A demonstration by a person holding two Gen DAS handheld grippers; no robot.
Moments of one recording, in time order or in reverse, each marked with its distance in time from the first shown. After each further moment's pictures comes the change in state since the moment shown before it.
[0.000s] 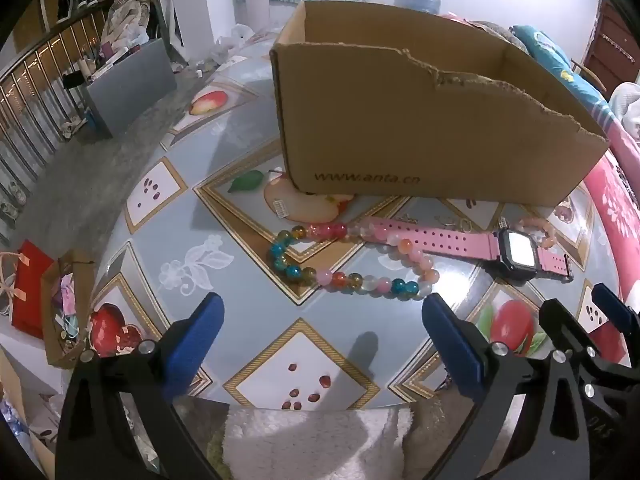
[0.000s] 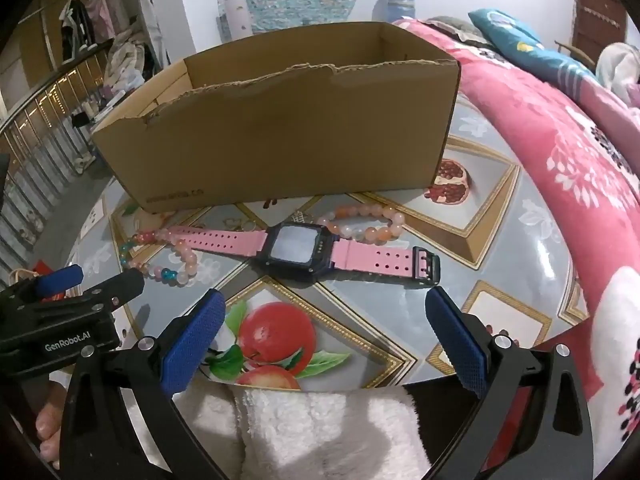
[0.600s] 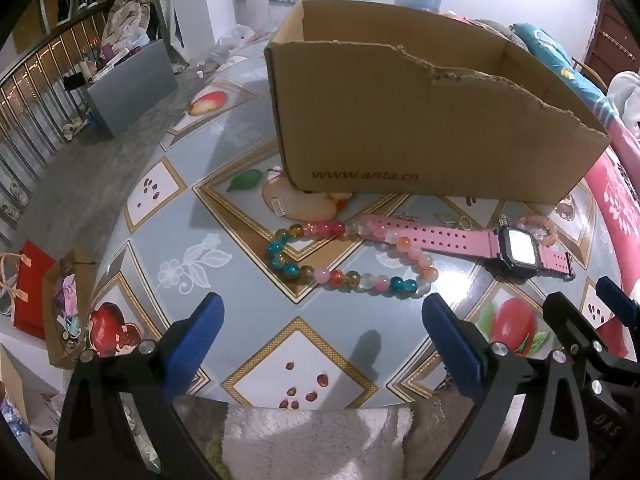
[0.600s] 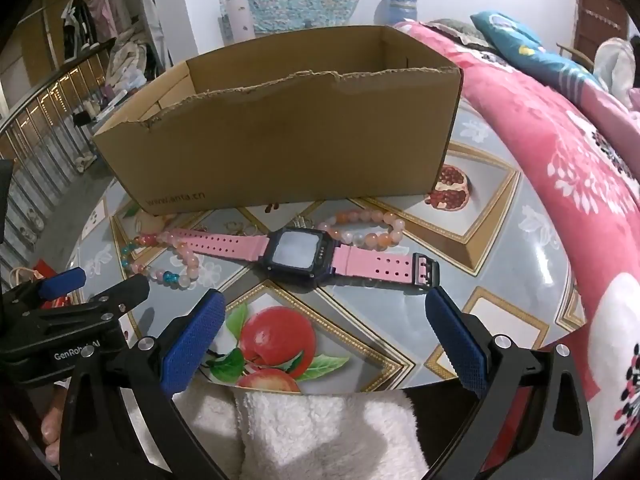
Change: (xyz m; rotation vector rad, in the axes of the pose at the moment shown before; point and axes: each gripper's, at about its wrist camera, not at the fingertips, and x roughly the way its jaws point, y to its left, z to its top) left arm 0.003 -0.004 -0.005 0.003 0.001 0.007; right arm 0.000 0.001 0.003 -0.014 -0.006 -0.006
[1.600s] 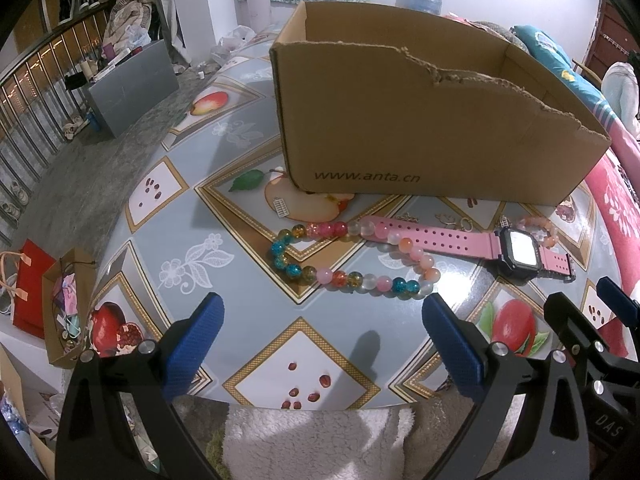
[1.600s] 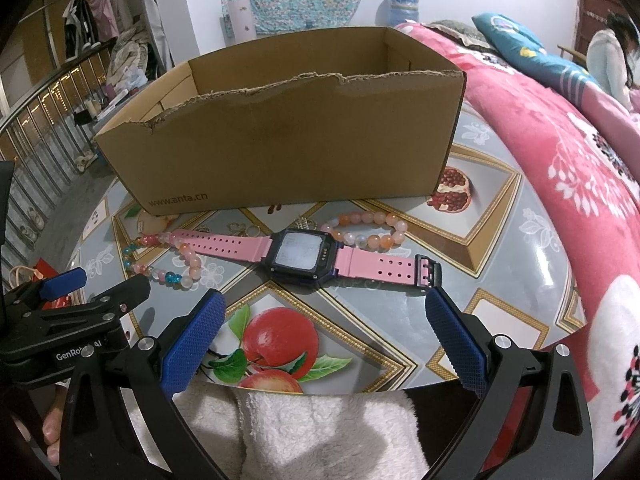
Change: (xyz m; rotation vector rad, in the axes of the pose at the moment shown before) left arm -0.004 0.000 0.001 -0.003 -0.004 0.001; right arm -0.002 0.002 0.000 -0.004 -0.003 -0.001
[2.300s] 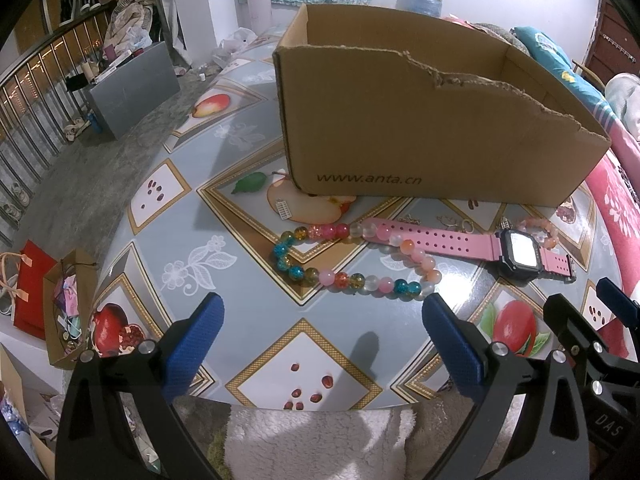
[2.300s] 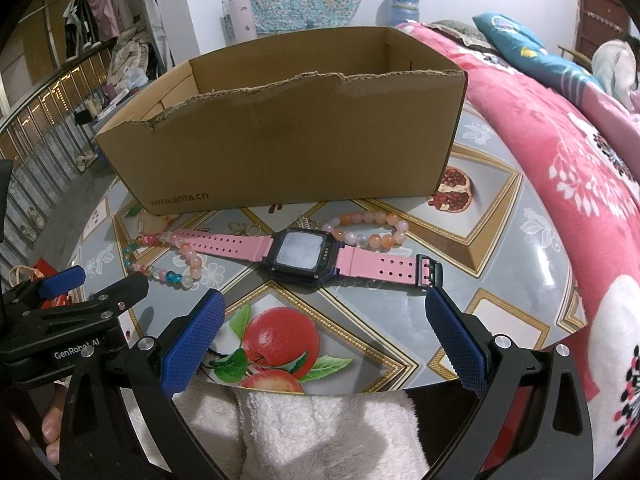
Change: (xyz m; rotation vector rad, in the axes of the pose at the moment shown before) left arm -0.001 0.001 0.001 0.000 -0.002 0.001; right arm 0.000 0.000 0.000 0.002 -0.001 0.002
